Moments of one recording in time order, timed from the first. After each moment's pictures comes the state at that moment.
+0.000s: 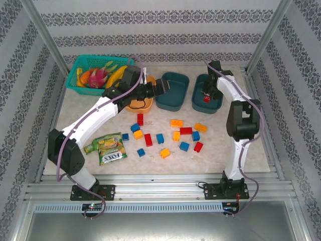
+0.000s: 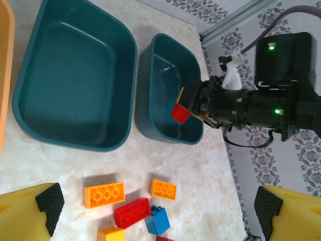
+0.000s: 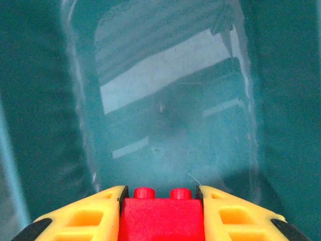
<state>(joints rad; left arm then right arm) -0.51 1.65 1.52 -0.44 0.26 -0.74 0.06 2.14 1.82 -0.90 0.04 0.54</state>
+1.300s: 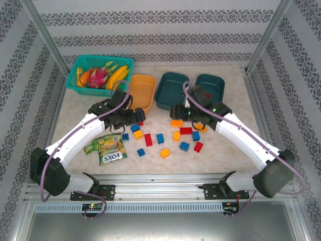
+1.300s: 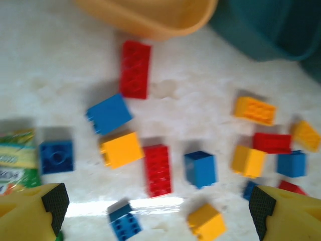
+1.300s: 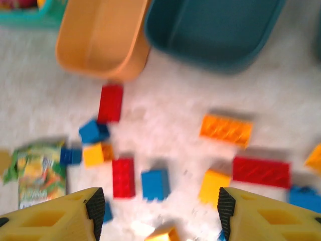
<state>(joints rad) -0.48 1.37 1.17 -0.86 0.03 -0.75 0.61 1.31 1.16 -0.73 -0.08 0.61</state>
